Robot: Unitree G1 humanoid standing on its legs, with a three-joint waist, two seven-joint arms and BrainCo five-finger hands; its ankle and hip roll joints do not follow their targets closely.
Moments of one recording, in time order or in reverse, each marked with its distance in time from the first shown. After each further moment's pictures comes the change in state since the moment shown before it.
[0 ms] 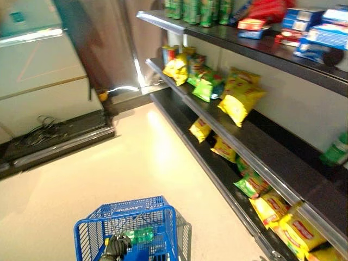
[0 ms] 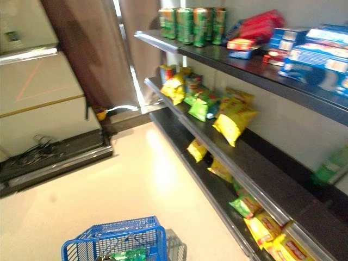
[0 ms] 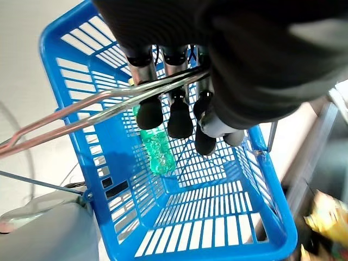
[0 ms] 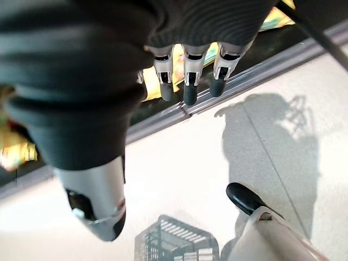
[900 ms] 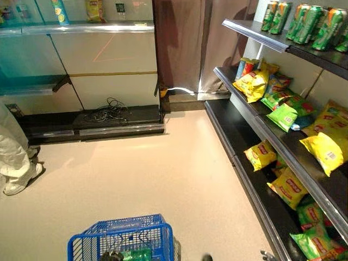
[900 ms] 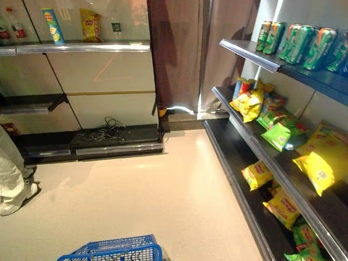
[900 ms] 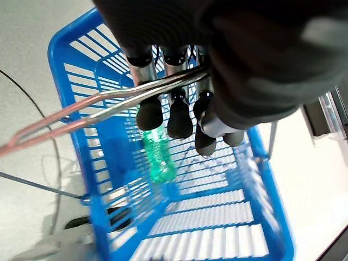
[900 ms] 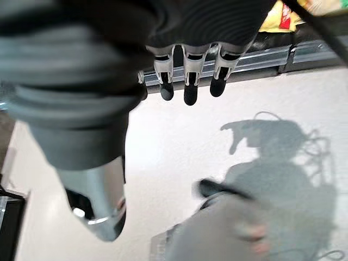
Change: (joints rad) left arm -0.044 0.043 -0.001 0.096 -0.013 0.026 -0.047; right arm -0.001 0.043 0.000 0.010 -0.057 0.018 0.009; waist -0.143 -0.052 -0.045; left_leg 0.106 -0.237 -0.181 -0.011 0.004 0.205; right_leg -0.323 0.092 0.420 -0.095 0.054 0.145
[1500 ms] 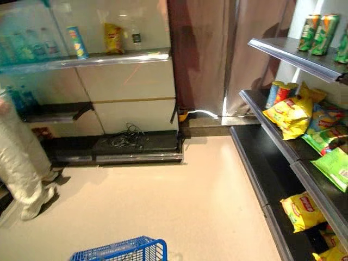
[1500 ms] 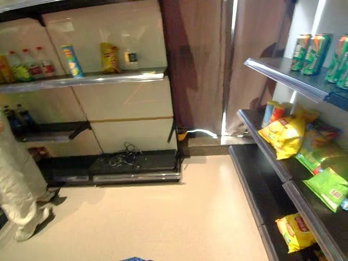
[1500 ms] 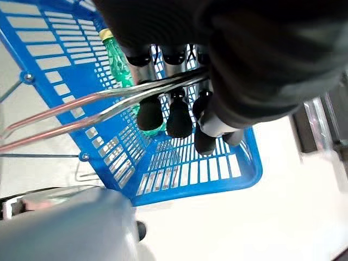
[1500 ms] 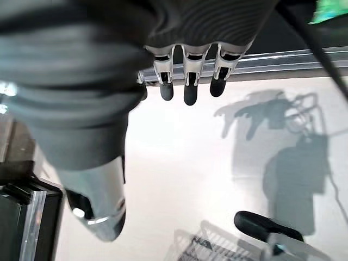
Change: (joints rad) left arm 0.083 -0.078 -0.044 -0.009 0.035 0.015 0.017; right arm -0.032 -0.023 0.028 0.062 0.021 0.000 -0.011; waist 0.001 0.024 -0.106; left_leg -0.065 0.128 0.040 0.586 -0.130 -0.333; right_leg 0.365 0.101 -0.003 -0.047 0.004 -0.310
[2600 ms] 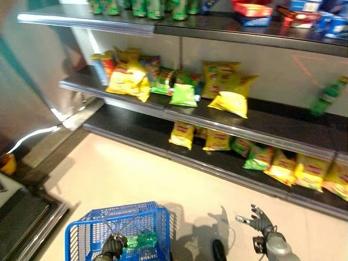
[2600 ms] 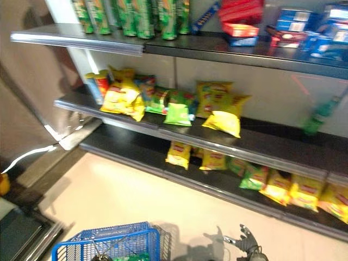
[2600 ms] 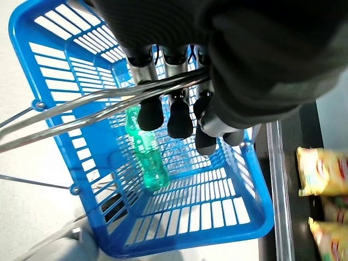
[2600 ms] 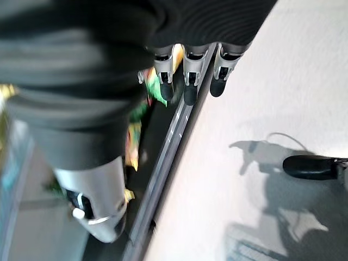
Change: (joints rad) left arm -0.033 0.080 0.036 -0.106 0.001 -0.040 0.023; right arm -0.141 0.010 -0.072 -0.303 0.080 -0.015 -0.058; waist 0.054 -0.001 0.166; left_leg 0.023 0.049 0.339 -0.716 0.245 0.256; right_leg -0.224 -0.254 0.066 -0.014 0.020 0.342
